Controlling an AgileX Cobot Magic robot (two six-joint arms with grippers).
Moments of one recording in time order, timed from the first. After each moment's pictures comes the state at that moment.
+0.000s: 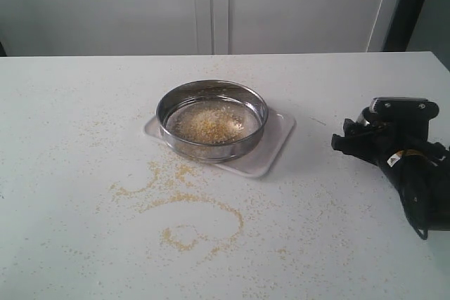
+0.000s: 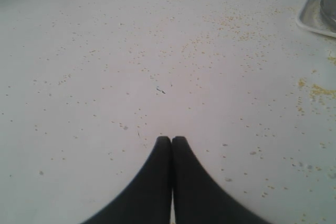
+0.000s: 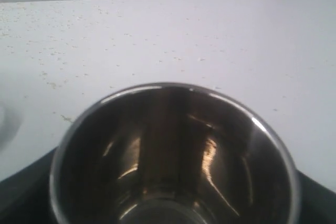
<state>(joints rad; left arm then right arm) 0.06 0.01 0.02 -0.11 0.43 0.11 0.13 2.09 -0.64 0.15 -1.05 0.04</state>
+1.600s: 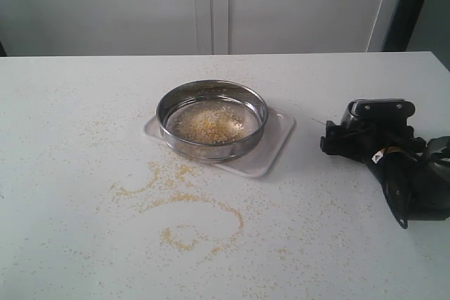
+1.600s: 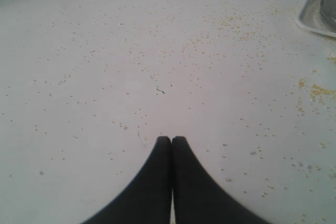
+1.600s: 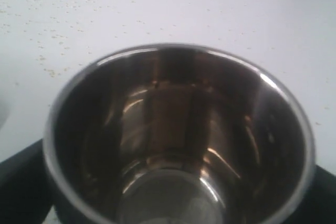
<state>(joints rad) 0.06 0.01 0.02 -0.11 0.43 0.11 0.12 2.21 -0.77 0.12 -1.04 -0.02</state>
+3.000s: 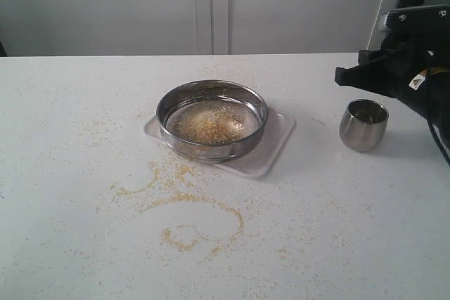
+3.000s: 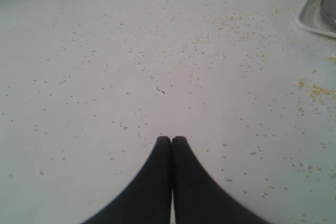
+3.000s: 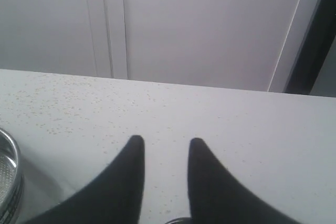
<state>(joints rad) 0.06 0.01 0.02 -0.11 0.43 0.11 0.12 1.64 -0.75 0.03 -0.57 -0.02</state>
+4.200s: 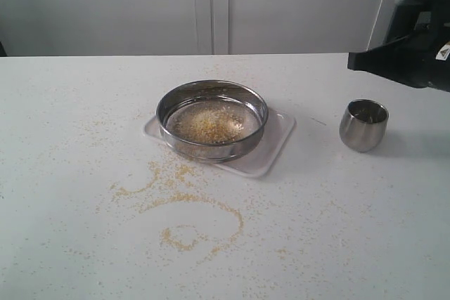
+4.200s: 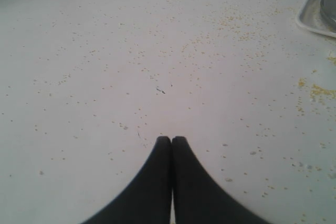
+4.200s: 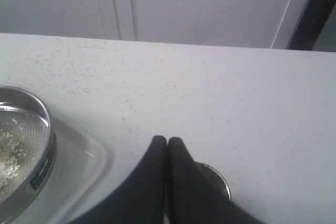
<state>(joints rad) 0.06 0.01 0.02 -0.11 0.43 0.11 0.12 1.44 -0.82 0.03 -0.09 0.03</state>
